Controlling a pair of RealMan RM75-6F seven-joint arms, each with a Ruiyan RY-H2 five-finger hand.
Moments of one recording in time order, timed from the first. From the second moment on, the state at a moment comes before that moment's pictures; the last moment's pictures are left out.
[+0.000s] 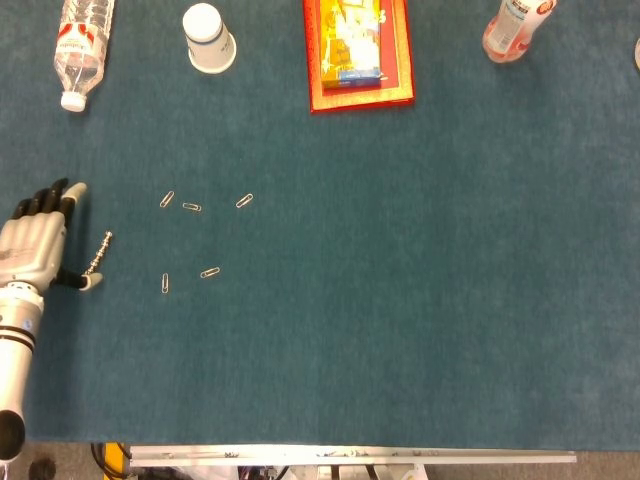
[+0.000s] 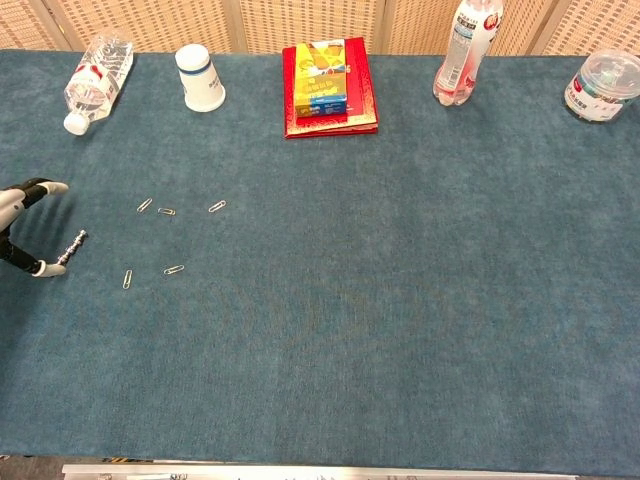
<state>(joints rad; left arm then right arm) -0.37 -1.37 -0.06 -1.48 0.94 0.99 0.29 0.03 -1.01 0.11 -1.57 -1.38 1.41 0.38</state>
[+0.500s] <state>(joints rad) -0.38 -1.36 -0.07 -1.43 0.92 0.97 0.28 0.03 -1.02 0.11 -1.57 -1.39 1.40 0.38</state>
